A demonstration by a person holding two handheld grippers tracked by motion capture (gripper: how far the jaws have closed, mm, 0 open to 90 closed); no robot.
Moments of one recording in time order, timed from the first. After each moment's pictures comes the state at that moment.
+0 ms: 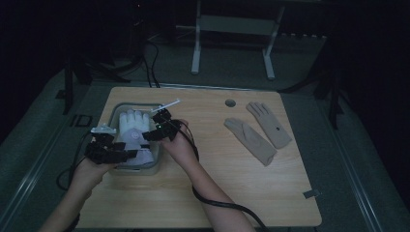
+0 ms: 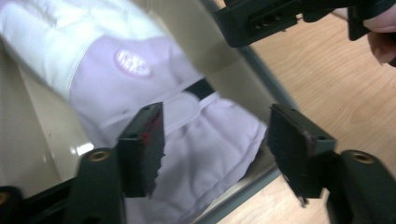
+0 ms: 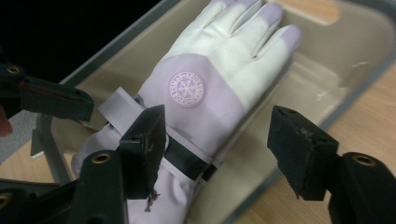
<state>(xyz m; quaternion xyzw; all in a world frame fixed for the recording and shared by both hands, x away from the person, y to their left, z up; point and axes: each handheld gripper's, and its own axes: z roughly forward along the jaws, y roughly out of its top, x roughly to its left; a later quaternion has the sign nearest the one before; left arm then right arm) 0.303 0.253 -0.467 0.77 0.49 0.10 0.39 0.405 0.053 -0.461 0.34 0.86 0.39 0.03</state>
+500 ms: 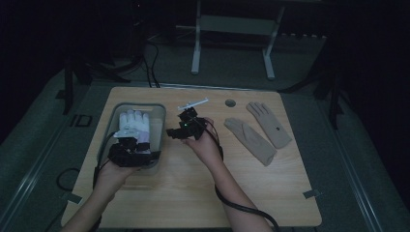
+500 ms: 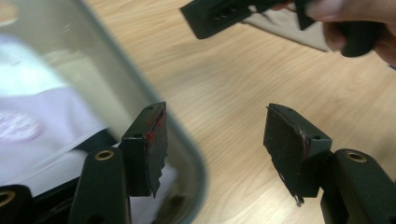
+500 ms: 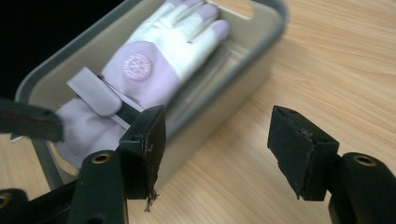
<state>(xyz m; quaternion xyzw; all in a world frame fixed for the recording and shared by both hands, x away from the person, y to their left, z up) 0.293 0.191 -0.457 0.79 0.43 0.10 0.43 0.406 -0.018 -0.449 0.36 0.85 0.39 0.06</state>
